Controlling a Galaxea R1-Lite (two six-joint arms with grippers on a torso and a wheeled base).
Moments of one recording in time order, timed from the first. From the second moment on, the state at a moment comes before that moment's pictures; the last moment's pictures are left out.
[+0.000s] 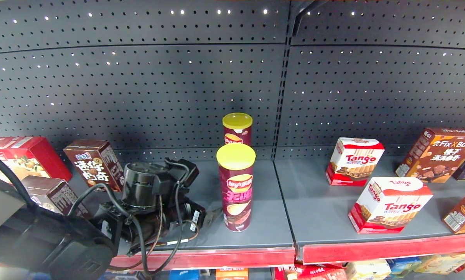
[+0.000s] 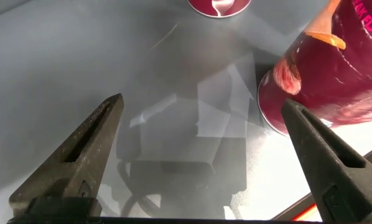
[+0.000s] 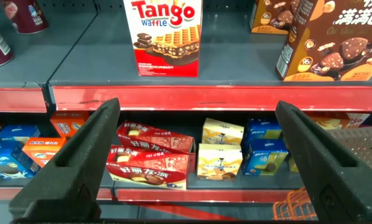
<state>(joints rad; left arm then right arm) -0.50 1.85 -0.62 -0.75 0.03 0.03 0.00 0.00 0.00 0.00 0.03 -0.01</state>
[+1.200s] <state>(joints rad) -0.31 1.46 -0.57 -0.72 0.13 0.01 0.00 0.00 0.00 0.00 0.03 -0.01</state>
